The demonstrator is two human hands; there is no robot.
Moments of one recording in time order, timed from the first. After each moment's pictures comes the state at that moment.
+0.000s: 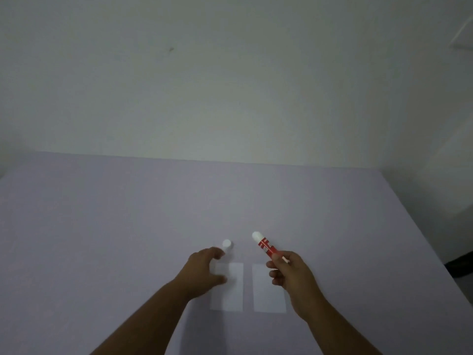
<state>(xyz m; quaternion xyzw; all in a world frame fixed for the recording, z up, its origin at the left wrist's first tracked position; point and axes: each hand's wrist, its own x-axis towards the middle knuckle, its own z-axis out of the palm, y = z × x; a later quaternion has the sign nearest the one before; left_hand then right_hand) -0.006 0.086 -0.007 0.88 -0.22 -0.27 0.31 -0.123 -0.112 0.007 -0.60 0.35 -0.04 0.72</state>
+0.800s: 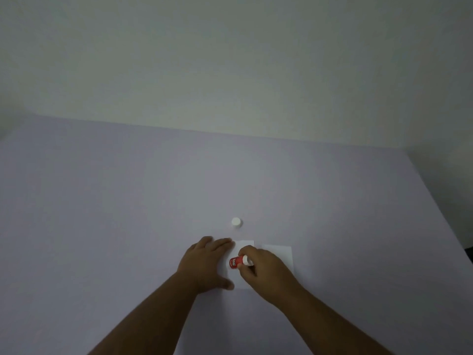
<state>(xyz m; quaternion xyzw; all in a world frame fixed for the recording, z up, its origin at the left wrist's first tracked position) -0.013 0.101 -0.061 0.91 -0.32 -0.25 0.09 -0.107 -0.061 -0.026 -0.93 0.07 0.05 0.35</state>
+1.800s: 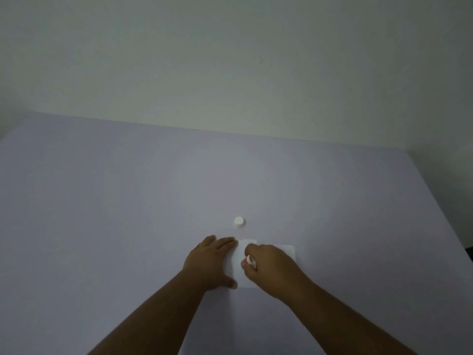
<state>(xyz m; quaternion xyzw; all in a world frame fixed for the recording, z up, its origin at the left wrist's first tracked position) -0.012 0.098 -0.058 0.91 -0.31 -0.27 0.10 -0.096 -0.063 -0.015 -0.97 0.03 0.05 0.24</state>
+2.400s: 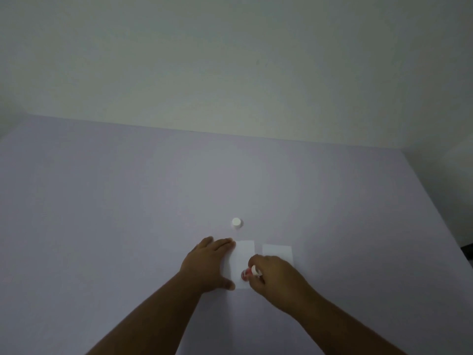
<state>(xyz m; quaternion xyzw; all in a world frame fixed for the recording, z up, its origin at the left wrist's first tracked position) -0.010 0.099 -0.065 0.90 -0.31 -0.27 0.11 -0.121 -0.070 -0.011 -0.95 0.05 0.08 0.29</state>
